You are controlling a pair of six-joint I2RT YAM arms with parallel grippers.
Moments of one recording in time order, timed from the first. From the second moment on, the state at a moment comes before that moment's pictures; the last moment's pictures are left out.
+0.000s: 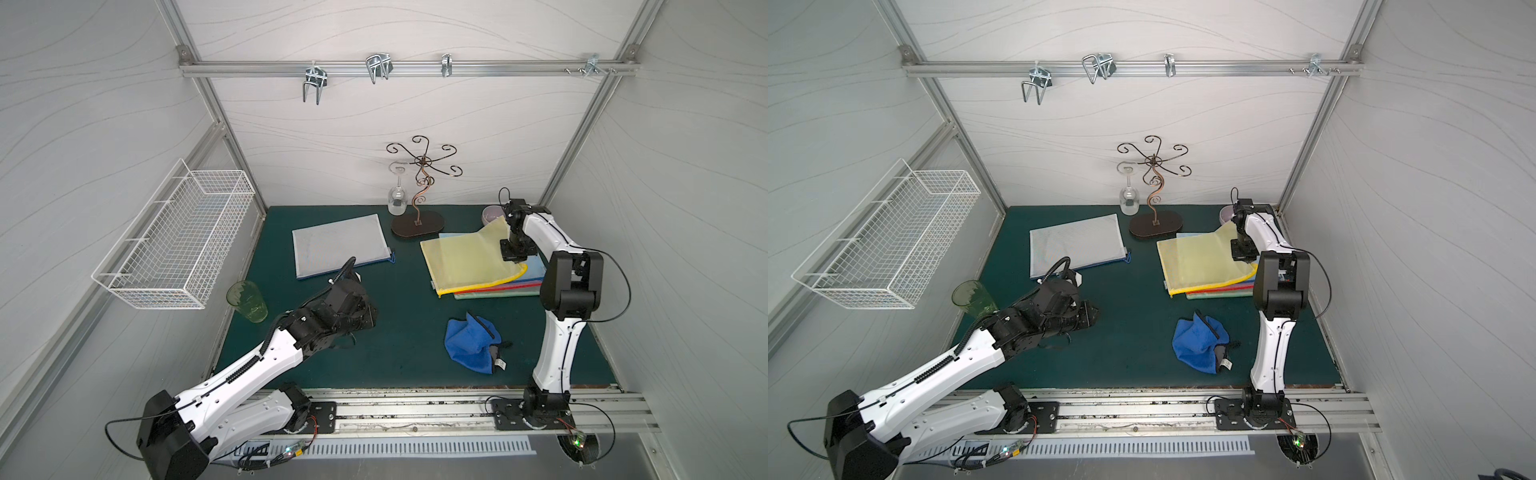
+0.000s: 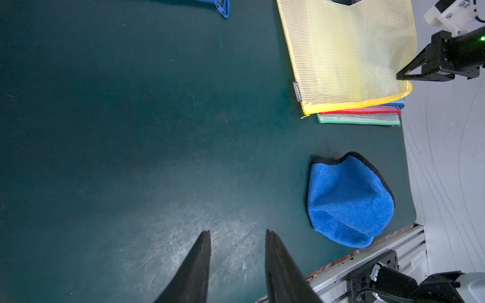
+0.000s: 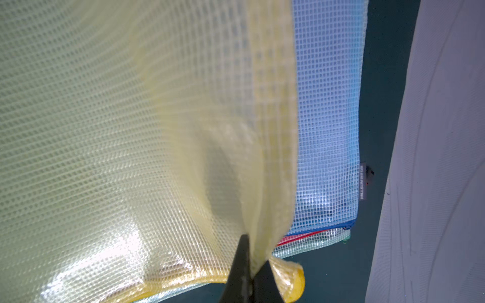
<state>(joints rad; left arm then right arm) -0.71 0.98 0.76 -0.62 -0.05 -0.82 0.04 2.12 1.82 -1.13 0.28 0.01</state>
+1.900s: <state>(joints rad) -0.50 1.12 0.82 -0.62 0.06 -0.76 -0.09 2.20 1.89 -1.13 0.30 0.16</state>
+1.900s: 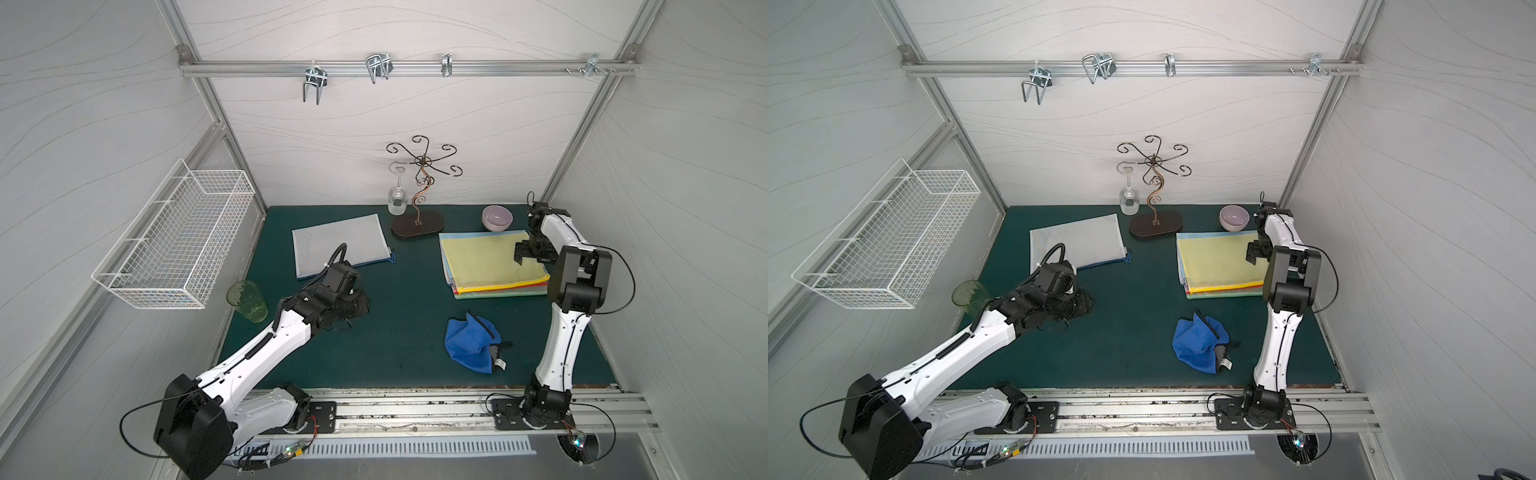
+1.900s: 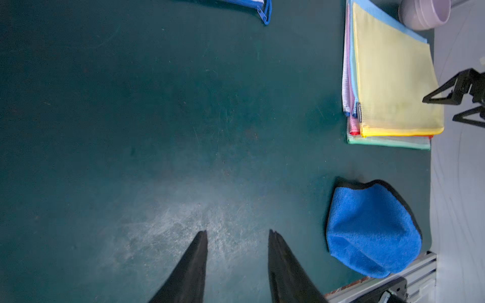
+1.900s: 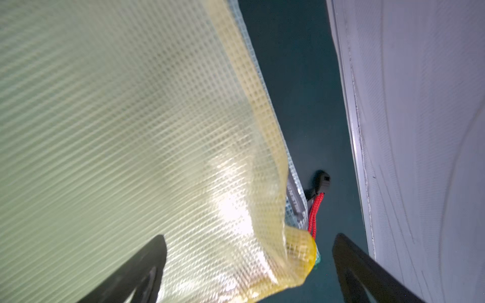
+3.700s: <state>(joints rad) 0.10 1.82 1.11 -0.41 -0.19 -0.92 0.46 1.76 1.56 -1.04 -0.39 0.21</state>
